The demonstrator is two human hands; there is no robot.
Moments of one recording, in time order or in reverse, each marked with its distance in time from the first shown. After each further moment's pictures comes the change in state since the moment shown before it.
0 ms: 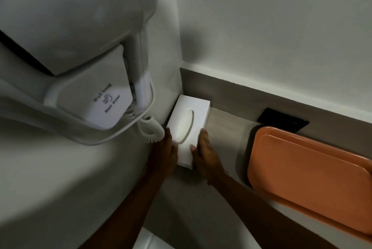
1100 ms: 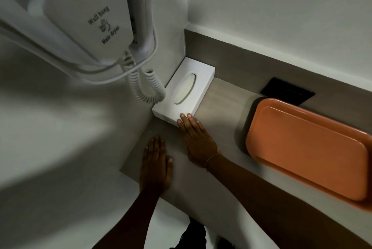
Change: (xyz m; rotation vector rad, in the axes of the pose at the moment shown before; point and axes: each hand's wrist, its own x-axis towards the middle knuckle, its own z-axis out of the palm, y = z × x) left_hand -0.127 -0.073 0.053 0.368 -0.030 0.057; right_hand -0.036 0.022 0.029 -0.945 -0.159 -0.482
